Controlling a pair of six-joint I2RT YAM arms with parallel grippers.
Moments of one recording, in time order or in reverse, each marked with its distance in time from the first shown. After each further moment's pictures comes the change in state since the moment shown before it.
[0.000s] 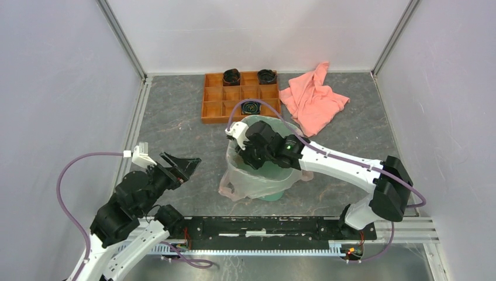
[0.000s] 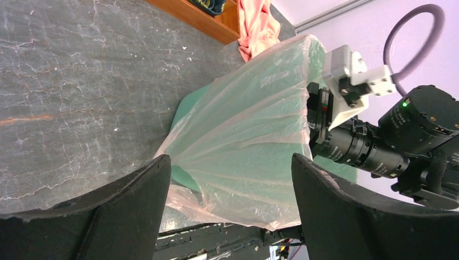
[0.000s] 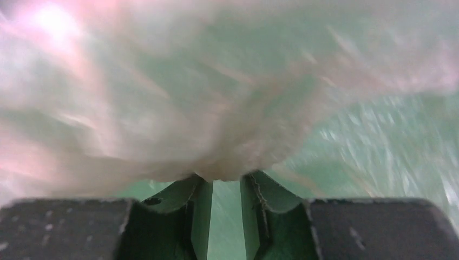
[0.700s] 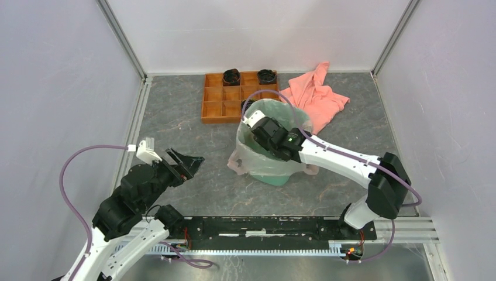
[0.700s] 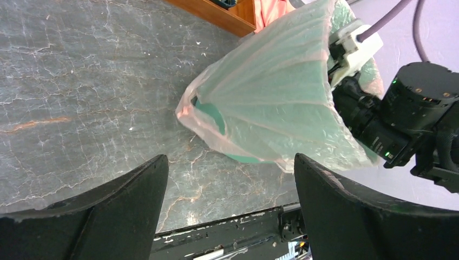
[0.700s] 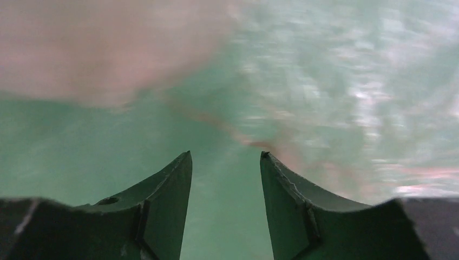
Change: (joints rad) left arm 0.000 0.080 0.037 -0.012 -0.001 0.066; right arm -0.097 0.023 -0.003 -0.095 0.531 -0.045
